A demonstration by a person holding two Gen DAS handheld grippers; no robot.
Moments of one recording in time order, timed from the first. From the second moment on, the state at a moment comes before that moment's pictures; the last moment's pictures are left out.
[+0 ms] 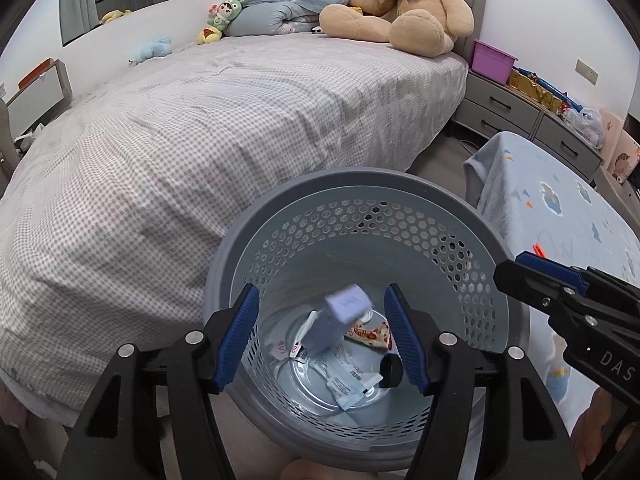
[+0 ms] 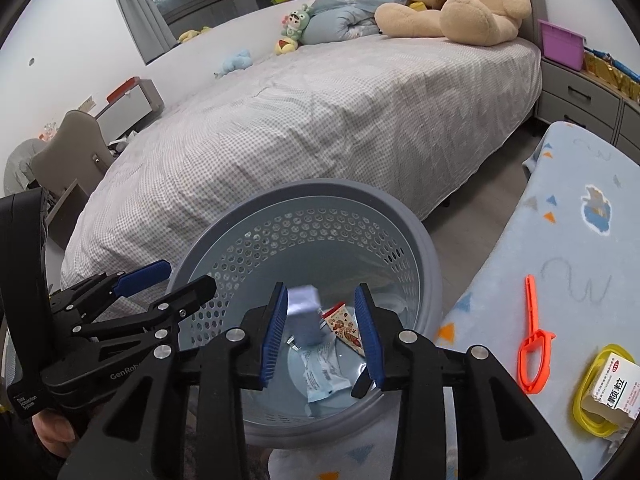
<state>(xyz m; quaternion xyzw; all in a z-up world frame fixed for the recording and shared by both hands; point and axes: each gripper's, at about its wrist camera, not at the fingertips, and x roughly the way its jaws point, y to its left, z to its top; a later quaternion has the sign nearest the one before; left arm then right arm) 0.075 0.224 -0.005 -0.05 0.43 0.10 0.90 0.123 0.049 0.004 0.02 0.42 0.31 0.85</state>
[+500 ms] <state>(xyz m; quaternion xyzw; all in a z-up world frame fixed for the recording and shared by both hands) 0.071 0.222 -0.001 -0.05 0.42 0.10 0.90 0.115 0.045 0.007 0.02 0.42 0.30 0.86</state>
